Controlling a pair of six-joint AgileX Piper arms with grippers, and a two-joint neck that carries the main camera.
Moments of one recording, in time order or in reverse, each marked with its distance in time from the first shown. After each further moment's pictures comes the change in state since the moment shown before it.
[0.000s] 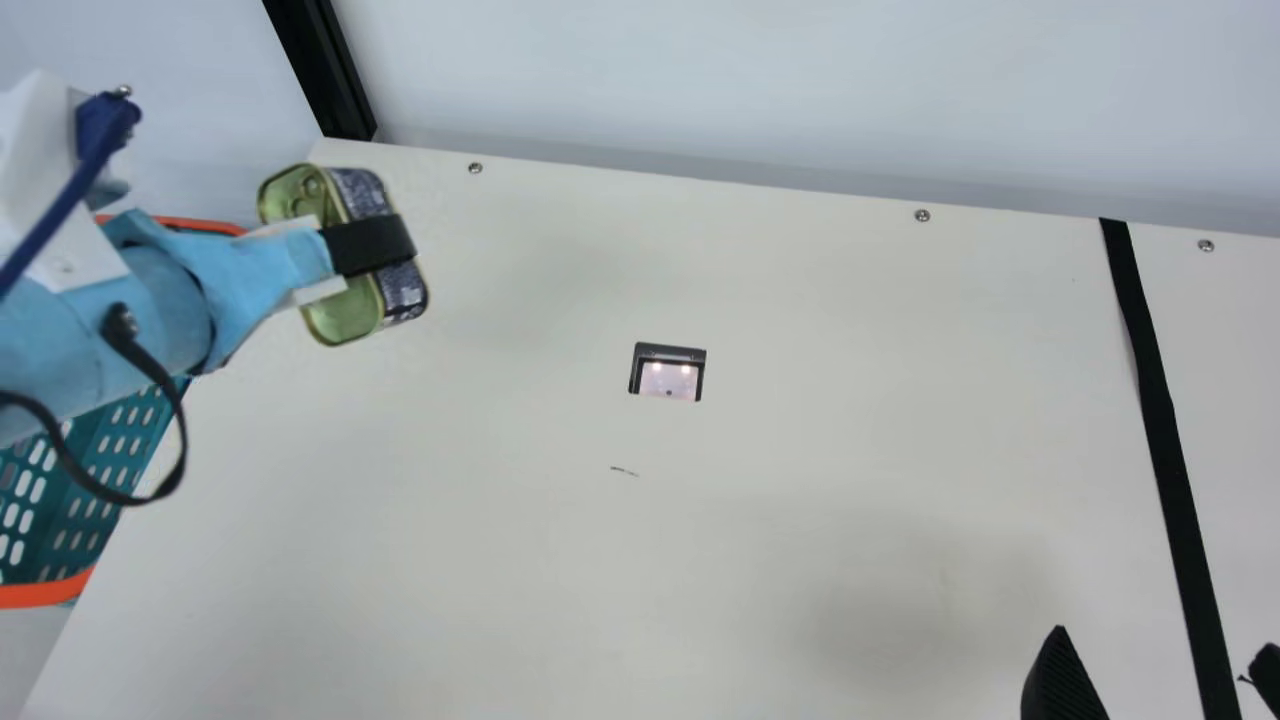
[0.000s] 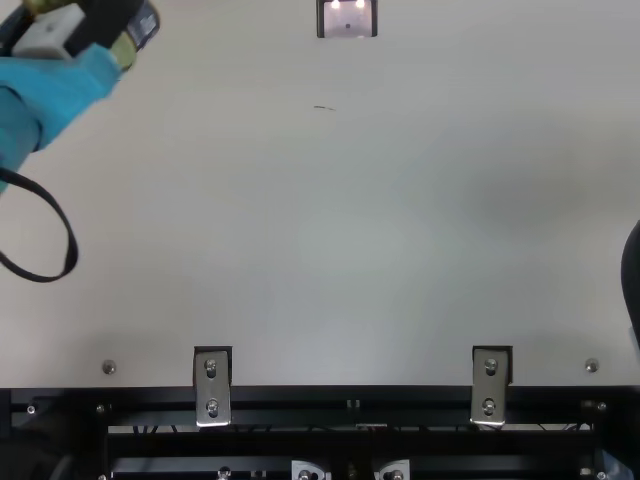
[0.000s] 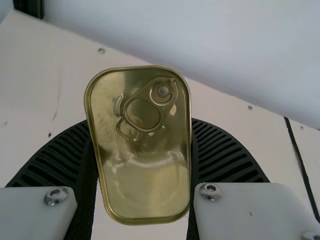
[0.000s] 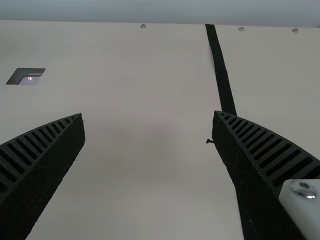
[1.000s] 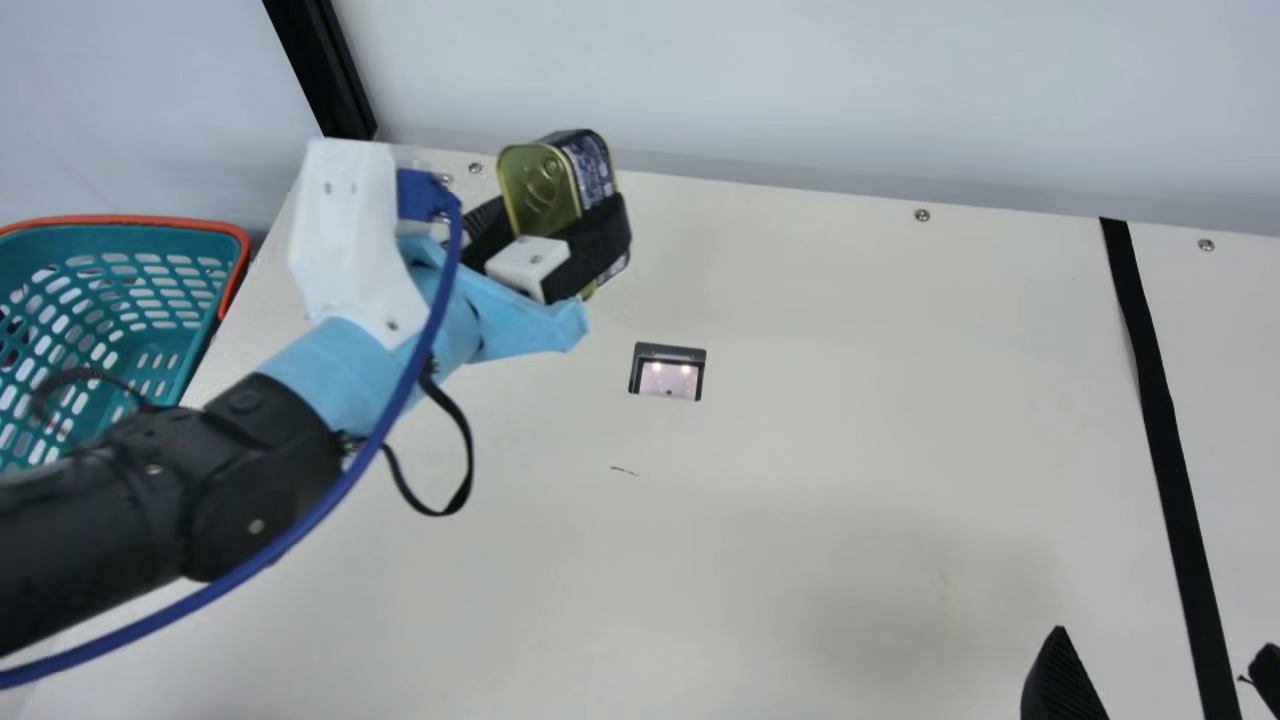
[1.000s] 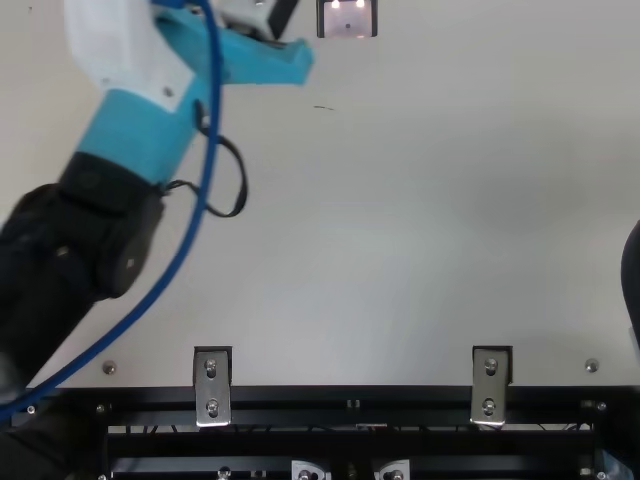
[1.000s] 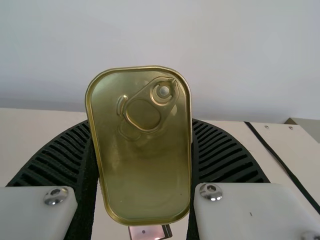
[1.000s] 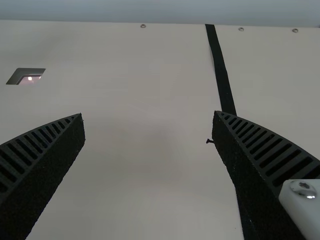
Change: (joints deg) left arm -16.7 24.1 3.8 -3.1 -44.8 8.5; right arm 0.0 0.0 0.0 0.0 0.0 0.0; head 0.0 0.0
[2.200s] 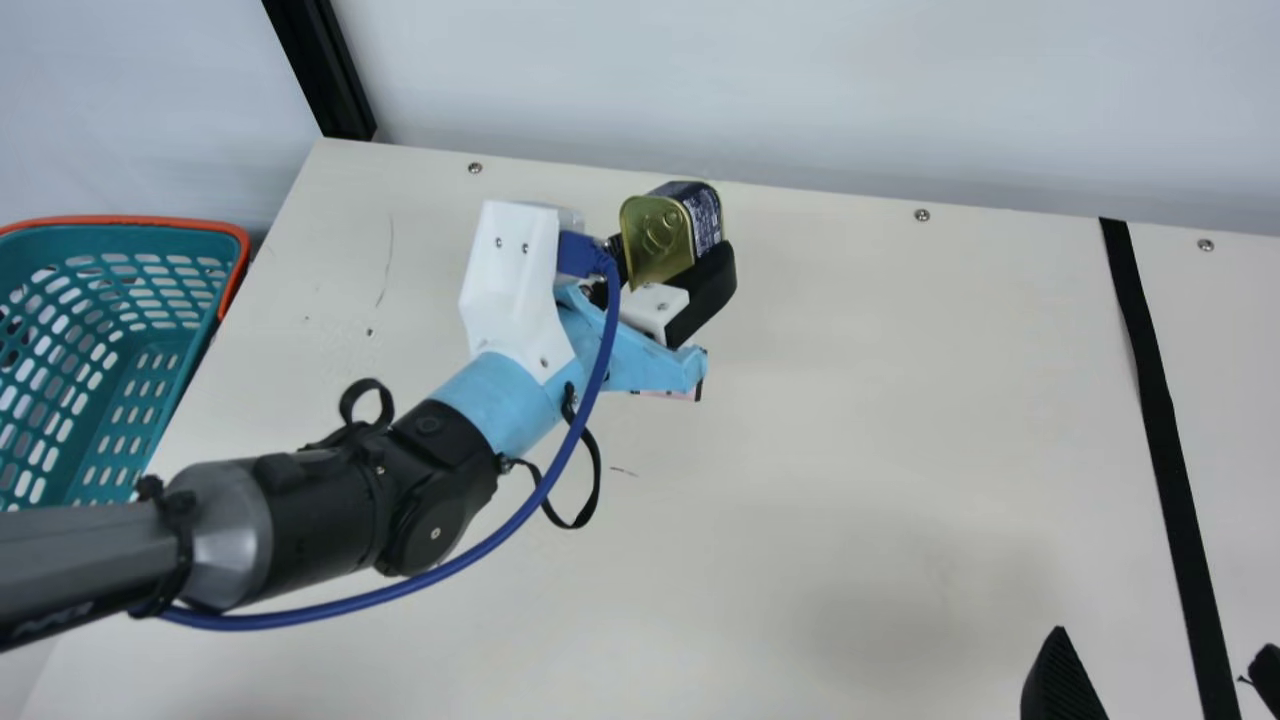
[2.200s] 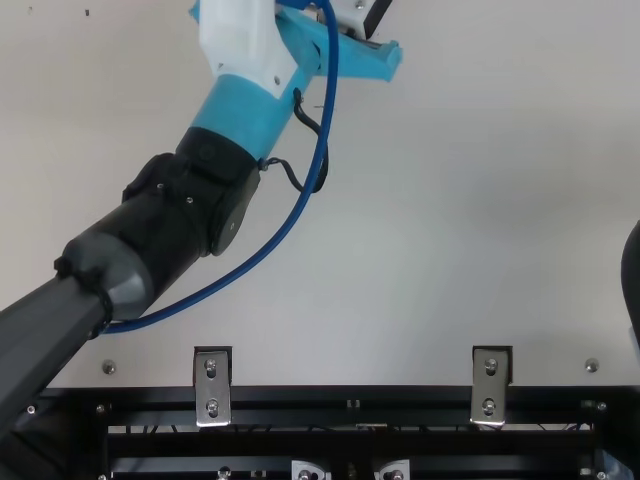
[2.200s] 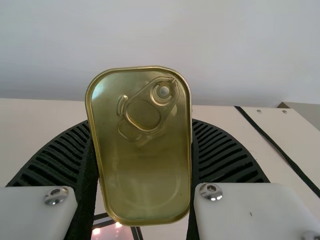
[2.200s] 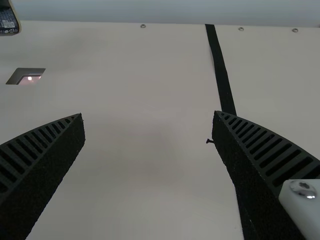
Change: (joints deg) left arm -5.9 15.2 -5.6 -1.9 -10.0 0.9; right arm 0.0 0.0 0.0 0.0 0.0 0.0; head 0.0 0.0
